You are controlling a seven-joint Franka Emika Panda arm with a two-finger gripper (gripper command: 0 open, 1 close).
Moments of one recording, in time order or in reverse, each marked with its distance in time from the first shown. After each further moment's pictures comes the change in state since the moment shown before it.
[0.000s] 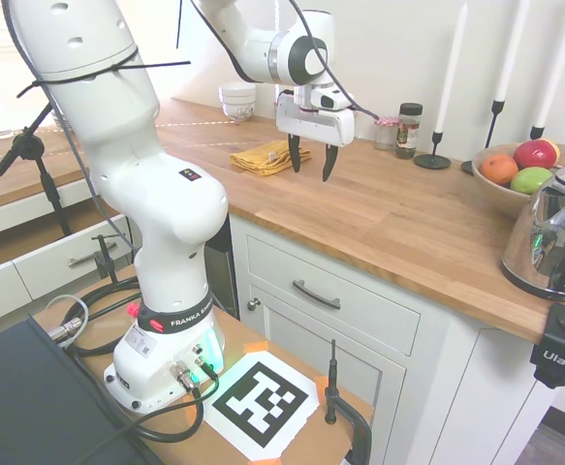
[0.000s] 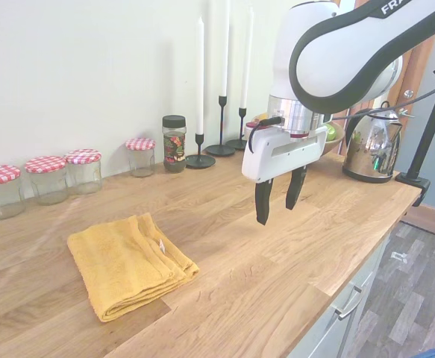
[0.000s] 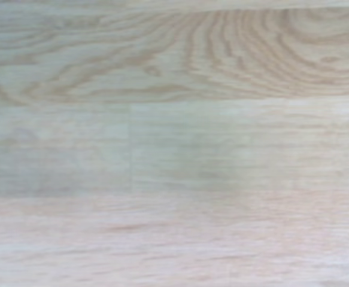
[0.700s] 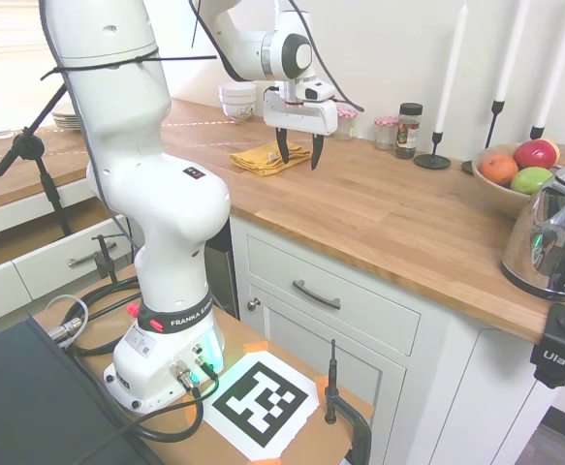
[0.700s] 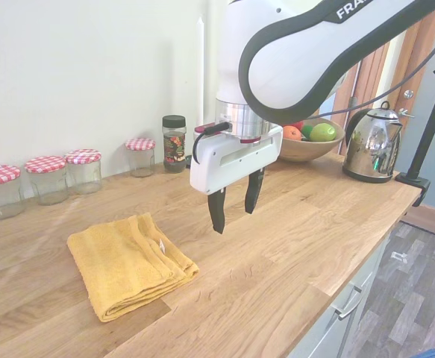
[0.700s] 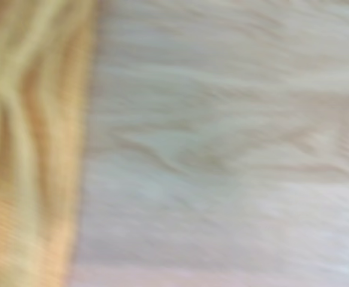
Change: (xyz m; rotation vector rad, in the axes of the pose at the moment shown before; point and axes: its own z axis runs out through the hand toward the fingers) arm -0.045 -0.098 -0.001 -0.013 0.056 -0.102
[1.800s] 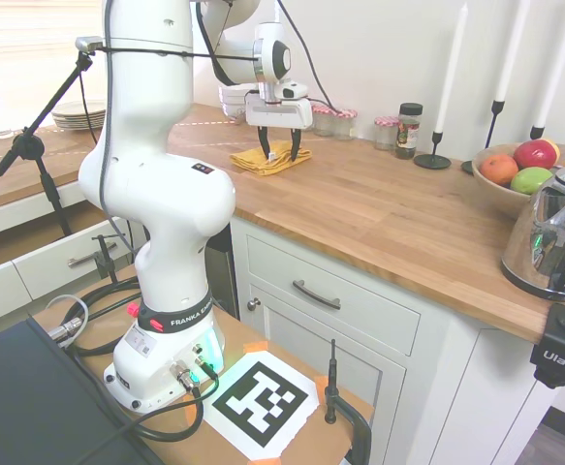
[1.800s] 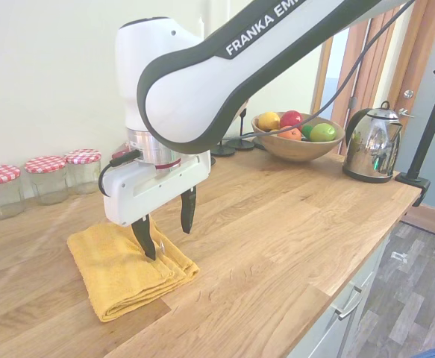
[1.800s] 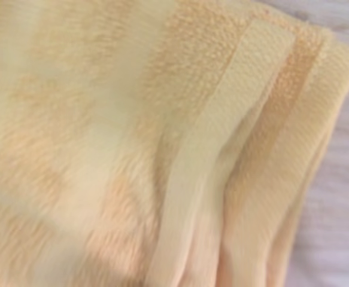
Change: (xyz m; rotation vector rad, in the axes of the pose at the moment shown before) arm -0.017 -0.115 0.038 -0.055 -0.003 -0.078
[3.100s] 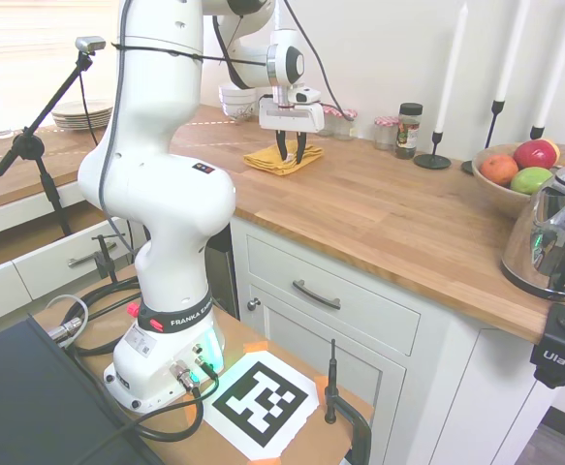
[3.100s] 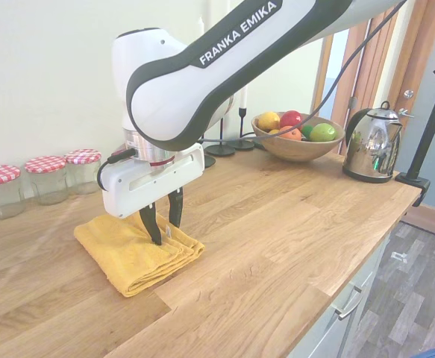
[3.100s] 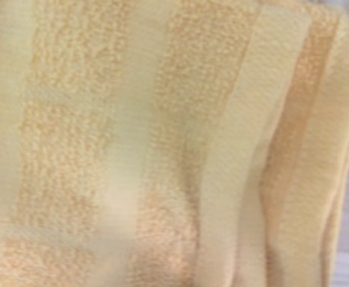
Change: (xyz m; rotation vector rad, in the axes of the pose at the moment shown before) arm 0.034 -0.008 0.004 -0.008 -0.005 0.028
